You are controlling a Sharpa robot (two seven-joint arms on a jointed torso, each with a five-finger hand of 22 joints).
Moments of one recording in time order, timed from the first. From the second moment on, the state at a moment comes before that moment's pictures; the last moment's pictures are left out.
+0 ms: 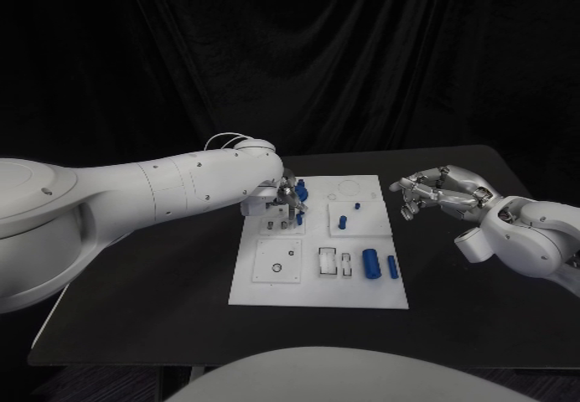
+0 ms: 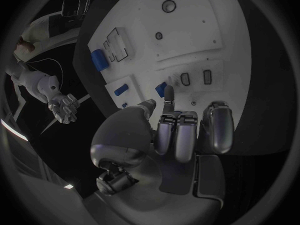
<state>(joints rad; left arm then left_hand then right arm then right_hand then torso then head) 1.30 -0.44 -0.21 1.09 -0.98 0.24 -0.55 1.05 0.10 0.19 0.21 0.20 0.93 0.06 0.41 0.68 1.46 0.00 1.57 1.31 1.47 -0.04 1.57 1.31 0.06 1.35 0.06 1.44 1.28 1.25 -0.97 -0.25 1.49 -0.27 -0.01 0.34 1.41 0.09 0.12 0.29 0.49 0.91 0.15 0.23 0.21 0.74 0.09 1.00 0.67 0.96 0.04 0.91 0.85 0.16 1.00 0.15 0.48 1.26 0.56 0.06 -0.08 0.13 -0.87</state>
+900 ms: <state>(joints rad) 1.27 -0.42 -0.21 1.05 -0.98 0.23 -0.52 1.05 0.10 0.20 0.20 0.21 0.93 0.07 0.39 0.70 1.46 0.00 1.57 1.31 1.47 -0.04 1.57 1.31 0.06 1.32 0.06 1.42 1.25 1.25 -0.96 -0.25 1.48 -0.27 0.04 0.31 1.41 0.09 0.12 0.29 0.49 0.91 0.15 0.24 0.21 0.74 0.10 1.00 0.66 0.96 0.04 0.91 0.84 0.16 1.00 0.15 0.47 1.26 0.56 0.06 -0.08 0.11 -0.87</state>
